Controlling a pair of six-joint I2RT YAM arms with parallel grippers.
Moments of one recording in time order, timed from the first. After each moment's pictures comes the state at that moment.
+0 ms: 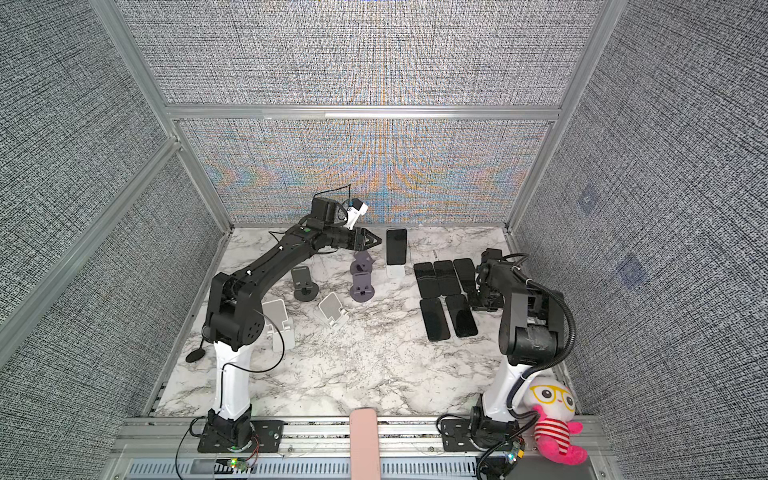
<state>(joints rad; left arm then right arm) -0.47 2.17 1.93 -0.38 0.74 -0.26 -0.14 1.86 1.22 -0.78 0.05 -0.09</state>
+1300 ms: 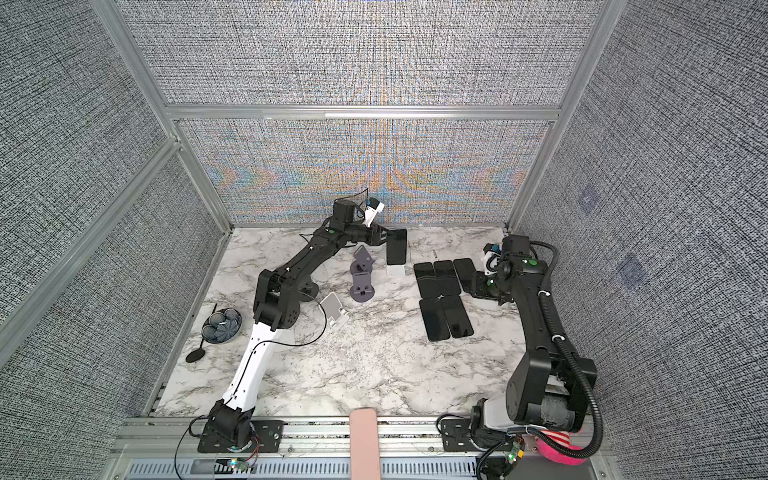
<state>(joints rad) -0.48 2.65 2.43 -0.24 0.81 -0.21 -0.18 1.43 1.26 -0.98 -0.25 -0.08</state>
